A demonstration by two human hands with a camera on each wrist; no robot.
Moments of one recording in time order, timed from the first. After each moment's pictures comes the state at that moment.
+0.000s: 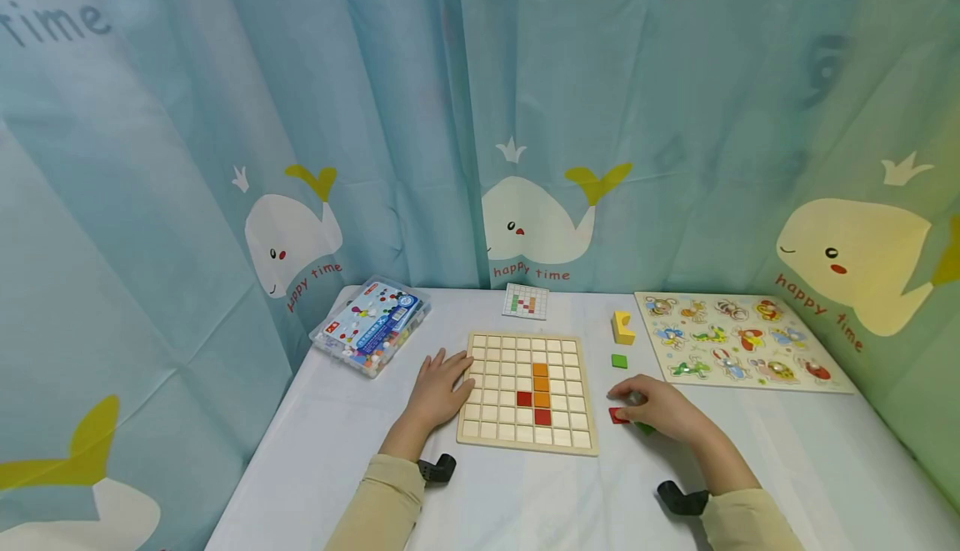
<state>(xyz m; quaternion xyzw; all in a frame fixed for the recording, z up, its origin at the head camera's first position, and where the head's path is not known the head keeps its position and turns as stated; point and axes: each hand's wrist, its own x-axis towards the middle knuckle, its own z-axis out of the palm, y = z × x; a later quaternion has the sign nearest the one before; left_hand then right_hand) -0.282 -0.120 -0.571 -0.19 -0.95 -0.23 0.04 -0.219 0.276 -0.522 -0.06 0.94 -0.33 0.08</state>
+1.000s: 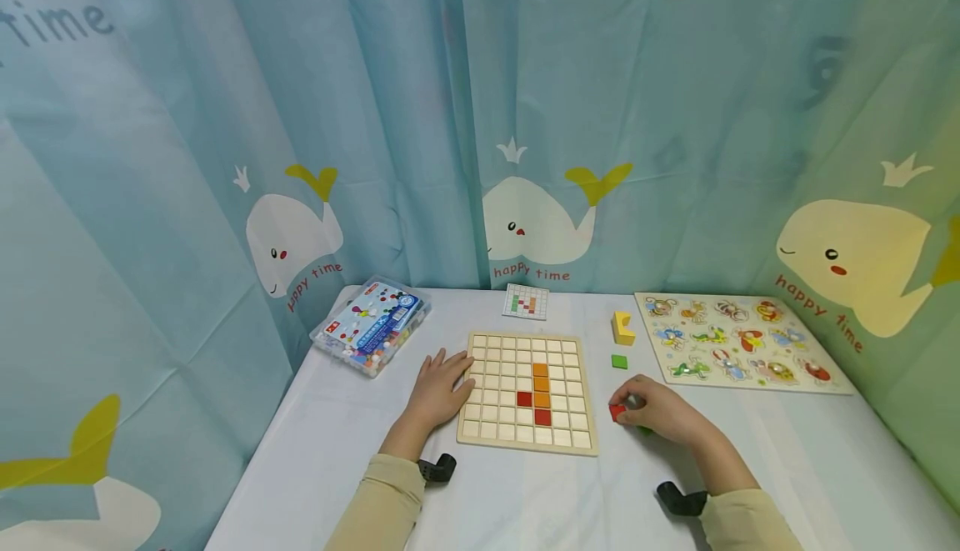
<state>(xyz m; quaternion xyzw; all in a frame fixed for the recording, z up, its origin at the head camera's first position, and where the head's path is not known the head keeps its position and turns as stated) -0.282 -0.121 -0.572 -0.19 -0.95 -0.24 0.03 -0.223 0.275 -0.527 -0.07 0.93 -0.33 0.11</state>
